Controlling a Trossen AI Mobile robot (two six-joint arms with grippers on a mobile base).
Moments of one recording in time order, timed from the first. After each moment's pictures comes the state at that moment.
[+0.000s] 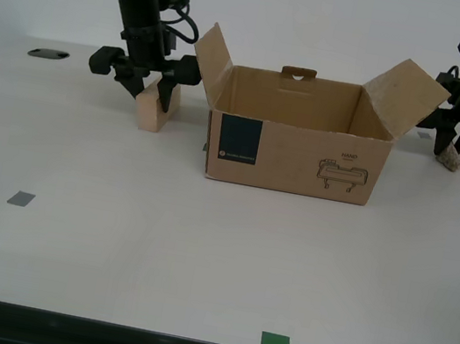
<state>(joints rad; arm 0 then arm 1) -0.11 2.35 1.65 -0.63 0.02 -0.10 -0.31 2.32 1.70 -0.72 0.02 -0.20</state>
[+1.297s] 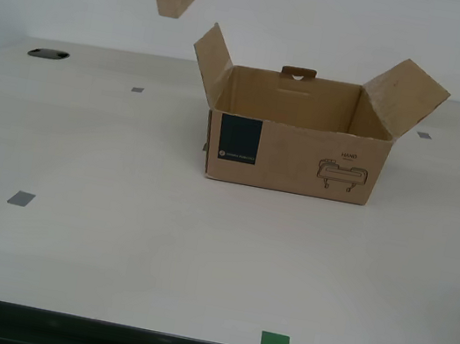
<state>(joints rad) -0.11 1.87 1.65 -0.75 0.02 -0.10 -0.30 2.23 2.20 -1.01 0.04 -0.05</state>
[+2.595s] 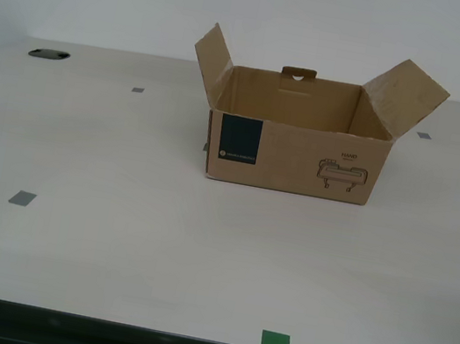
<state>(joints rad) 0.21 1.43 1.47 -0.84 -0.13 -0.05 -0.48 2.04 2.17 -1.07 0.26 0.10</state>
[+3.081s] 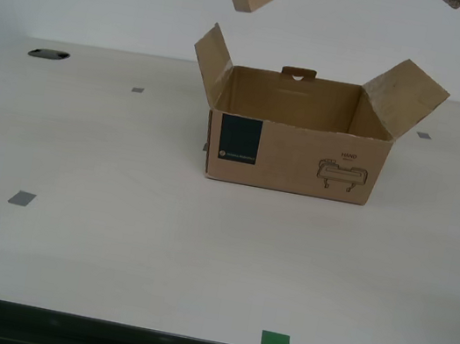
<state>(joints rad) 0.23 1.38 1.27 -0.73 -0.28 -0.06 -0.54 2.03 1.98 -0.99 0.35 0.24</state>
